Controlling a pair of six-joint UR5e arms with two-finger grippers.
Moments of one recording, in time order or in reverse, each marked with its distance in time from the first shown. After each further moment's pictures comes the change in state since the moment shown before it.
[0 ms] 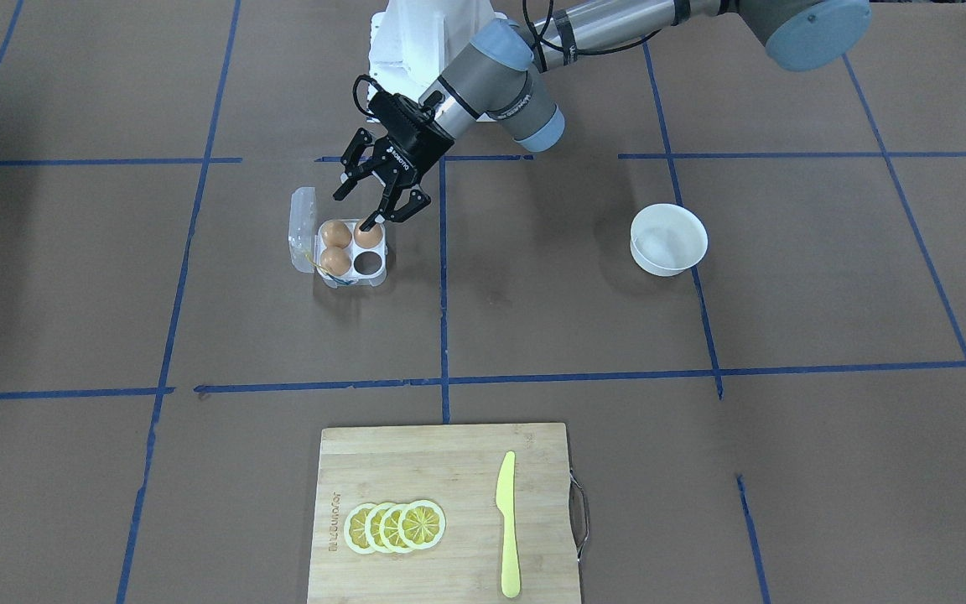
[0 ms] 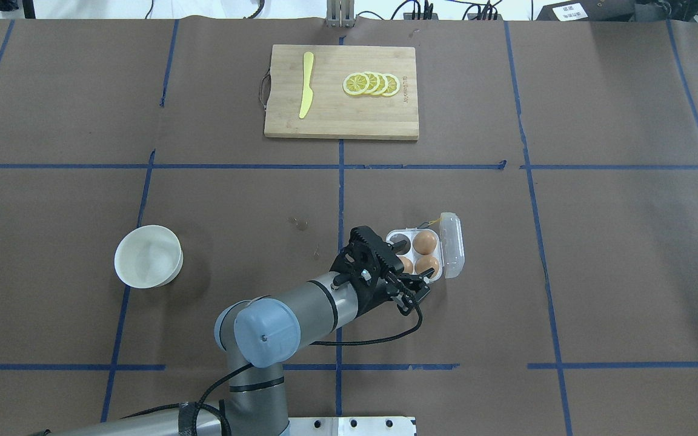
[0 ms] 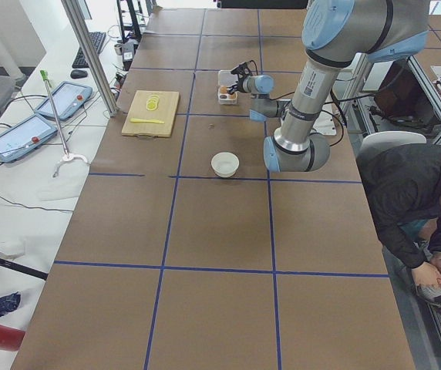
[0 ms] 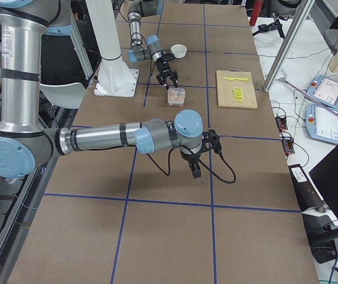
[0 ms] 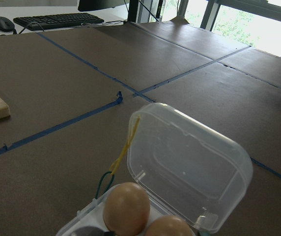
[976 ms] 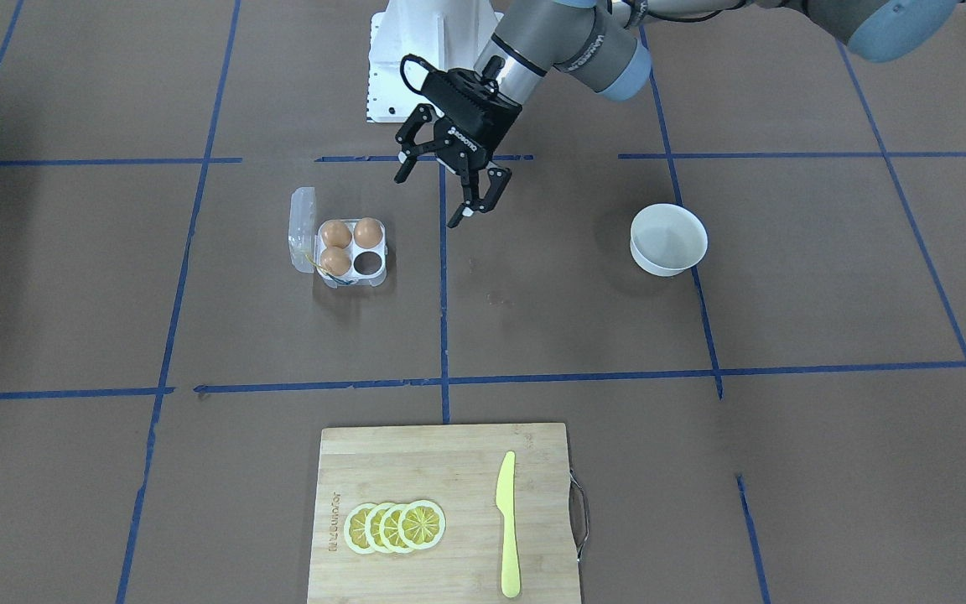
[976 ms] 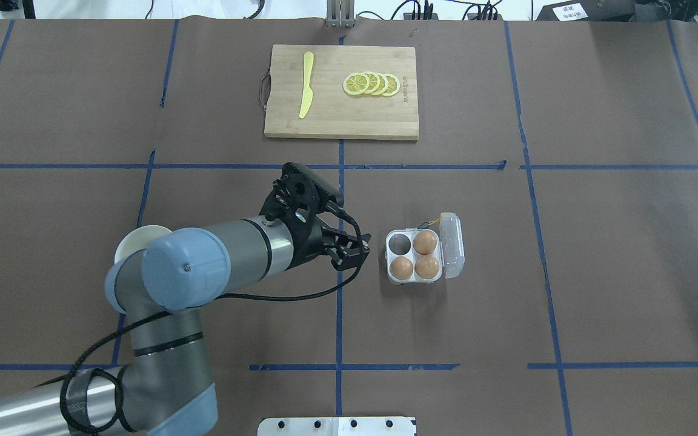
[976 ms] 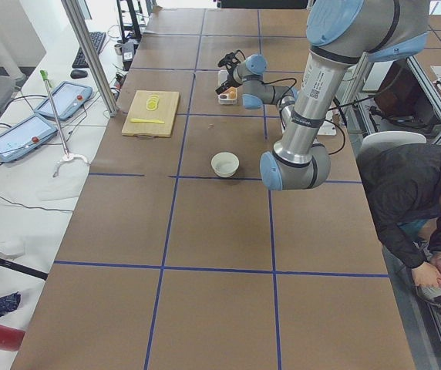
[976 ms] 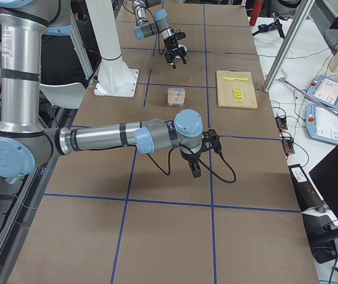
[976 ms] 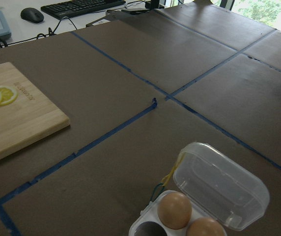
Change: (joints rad) left arm -0.188 0.207 -0.456 0.592 -0.213 -0.152; right arm 0.000 0.000 0.001 0.000 0.002 0.000
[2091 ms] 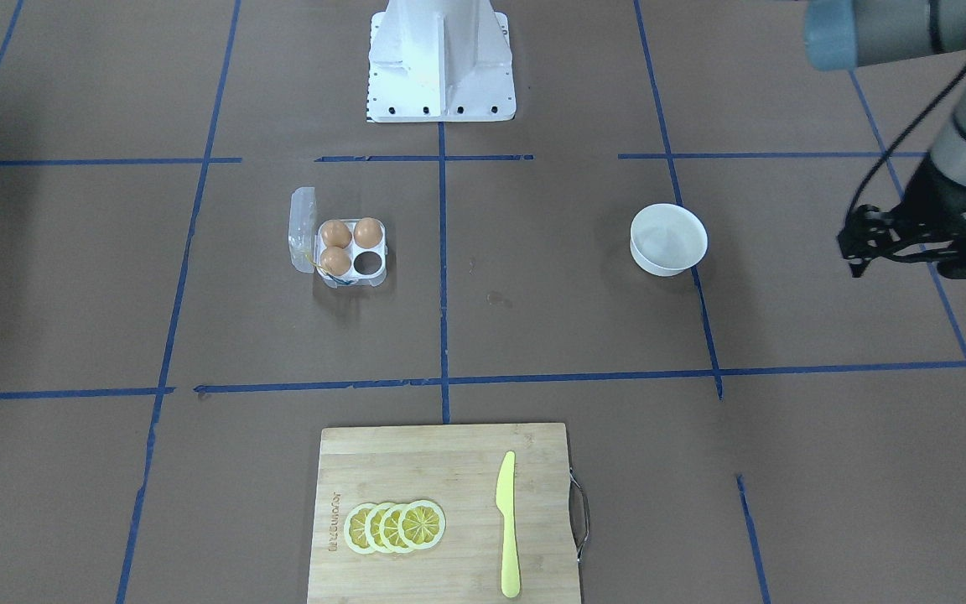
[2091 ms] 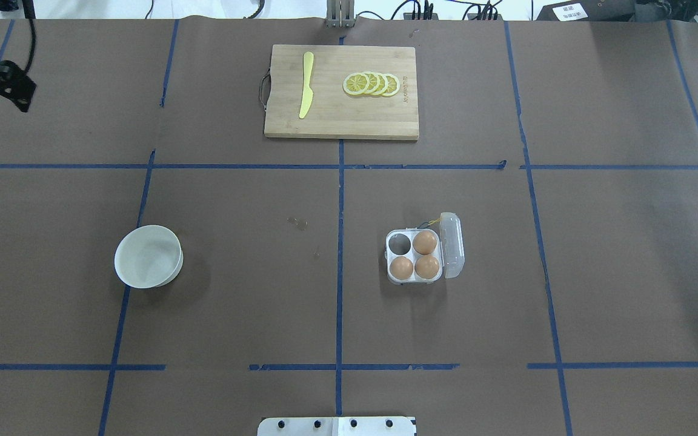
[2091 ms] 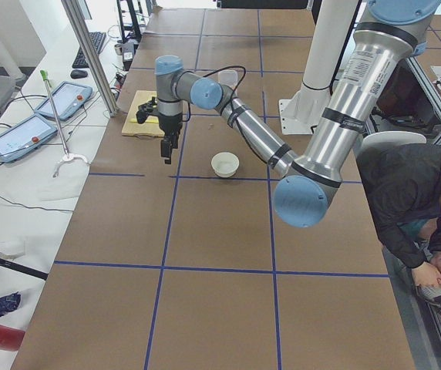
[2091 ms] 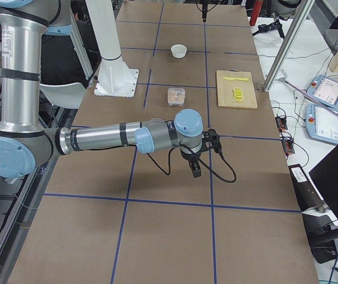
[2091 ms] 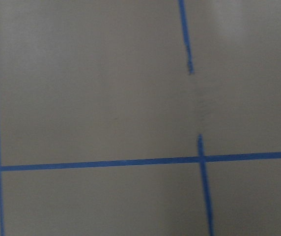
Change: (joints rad) left arm -0.819 0.200 -0.075 0.963 -0.564 0.370; right arm 0.000 0.004 0.009 0.002 0.000 0.031
